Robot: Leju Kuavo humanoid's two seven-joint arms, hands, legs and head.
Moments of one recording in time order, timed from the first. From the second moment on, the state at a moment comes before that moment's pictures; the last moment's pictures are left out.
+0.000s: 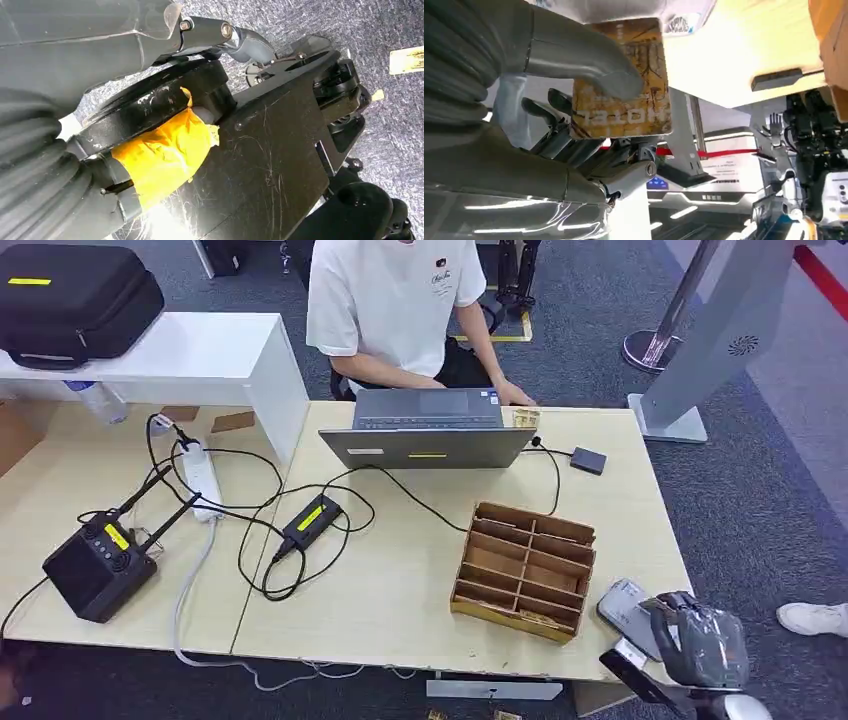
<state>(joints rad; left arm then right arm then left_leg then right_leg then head) -0.16 -0.03 -1.51 -0.10 1.36 0.14 -0.12 0.04 -0.33 0.00 -1.19 1.01 -0.67 -0.19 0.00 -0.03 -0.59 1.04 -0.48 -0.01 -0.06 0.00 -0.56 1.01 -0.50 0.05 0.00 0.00</state>
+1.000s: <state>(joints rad) -0.16 -0.03 -1.51 -0.10 1.31 0.14 -0.11 -0.39 -0.46 0.14 -1.35 1.04 -0.43 -0.07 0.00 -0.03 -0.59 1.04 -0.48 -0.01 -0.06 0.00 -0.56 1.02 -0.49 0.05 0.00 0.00</state>
